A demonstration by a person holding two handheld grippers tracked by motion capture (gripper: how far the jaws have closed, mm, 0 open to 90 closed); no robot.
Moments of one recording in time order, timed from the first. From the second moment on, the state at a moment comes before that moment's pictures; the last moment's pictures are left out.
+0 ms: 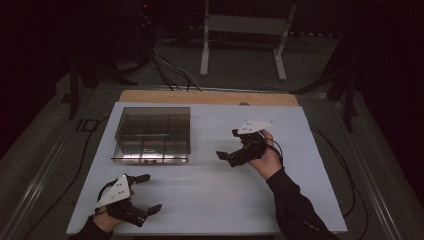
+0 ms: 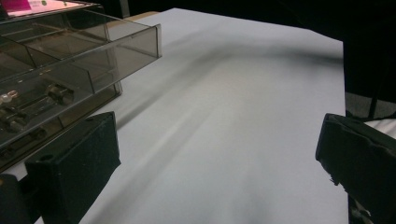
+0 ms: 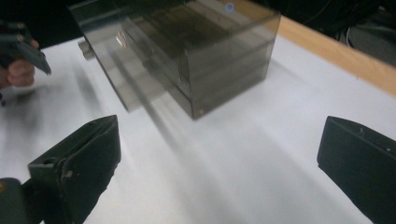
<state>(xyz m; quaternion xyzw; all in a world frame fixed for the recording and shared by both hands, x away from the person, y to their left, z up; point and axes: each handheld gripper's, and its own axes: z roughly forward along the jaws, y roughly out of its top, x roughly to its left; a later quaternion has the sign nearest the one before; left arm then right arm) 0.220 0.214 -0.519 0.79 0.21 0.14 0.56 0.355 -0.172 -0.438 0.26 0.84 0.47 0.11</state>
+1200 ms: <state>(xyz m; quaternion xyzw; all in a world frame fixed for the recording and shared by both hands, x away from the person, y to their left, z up) 0.221 0.213 -0.519 0.79 0.22 0.14 0.56 0.293 -0.258 -0.515 0.32 0.84 0.43 0.08</state>
